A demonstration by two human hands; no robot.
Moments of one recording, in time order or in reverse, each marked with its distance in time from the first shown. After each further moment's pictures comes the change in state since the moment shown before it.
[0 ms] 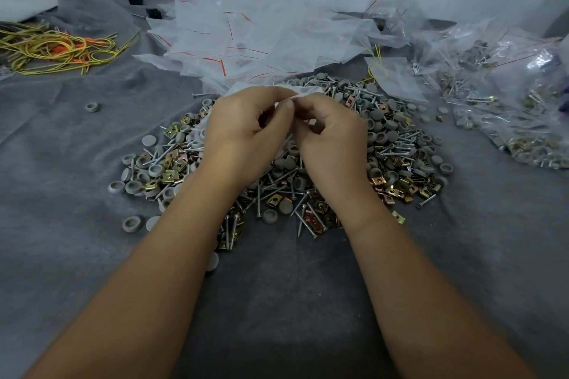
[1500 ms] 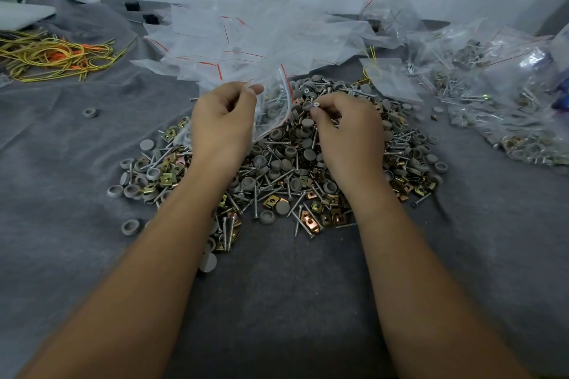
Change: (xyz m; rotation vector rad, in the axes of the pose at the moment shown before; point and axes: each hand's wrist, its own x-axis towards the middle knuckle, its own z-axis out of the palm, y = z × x) left_hand 0.010 -0.008 0.001 -0.236 0.159 -0.439; right_hand 0.013 0.009 -0.022 -0.385 0.059 0.101
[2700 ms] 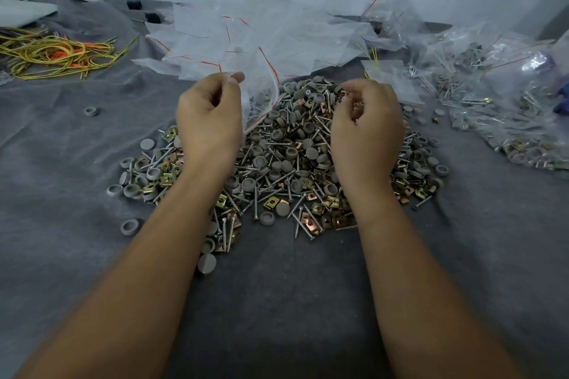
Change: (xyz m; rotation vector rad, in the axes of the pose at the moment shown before) left_hand 0.004 0.001 -0.005 -0.016 0.172 0.053; right_hand -0.001 -0.004 -0.004 0.017 0.254 0.041
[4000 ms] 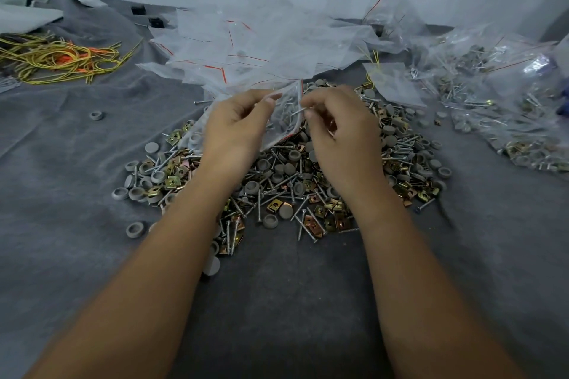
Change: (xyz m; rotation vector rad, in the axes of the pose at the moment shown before) left_hand -0.004 -0.005 0.006 -0.036 -0.327 0.020; right_hand -0.004 -0.006 -0.002 0.136 -0.268 -0.324
